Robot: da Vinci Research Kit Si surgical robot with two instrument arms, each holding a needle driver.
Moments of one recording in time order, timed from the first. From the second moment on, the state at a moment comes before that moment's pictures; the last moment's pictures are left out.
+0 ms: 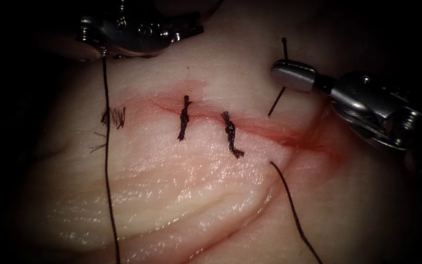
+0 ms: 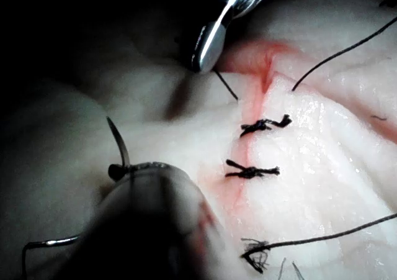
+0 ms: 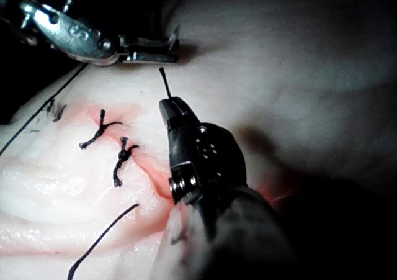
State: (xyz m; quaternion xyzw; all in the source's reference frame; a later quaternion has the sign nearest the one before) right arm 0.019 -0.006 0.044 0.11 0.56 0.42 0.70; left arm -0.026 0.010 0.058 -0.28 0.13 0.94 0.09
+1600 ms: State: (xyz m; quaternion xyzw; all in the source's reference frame) right arm 0.011 -0.008 0.039 -0.06 0.61 0.19 0.76; left arm -0.033 -0.004 0.047 -0.46 0.09 0.88 -0.02
